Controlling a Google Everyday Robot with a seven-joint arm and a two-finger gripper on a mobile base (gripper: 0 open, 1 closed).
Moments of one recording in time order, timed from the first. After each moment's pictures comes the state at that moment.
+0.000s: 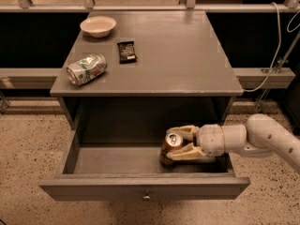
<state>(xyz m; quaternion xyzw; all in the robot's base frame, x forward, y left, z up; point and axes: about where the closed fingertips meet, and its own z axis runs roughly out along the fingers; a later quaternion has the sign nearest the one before) 0.497 -0.079 0.685 -0.56 0.55 0.40 0.47</state>
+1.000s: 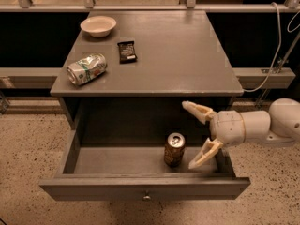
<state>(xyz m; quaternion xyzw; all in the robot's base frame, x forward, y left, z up) 0.476 -0.099 0.768 -0.58 0.52 0.38 0.50</state>
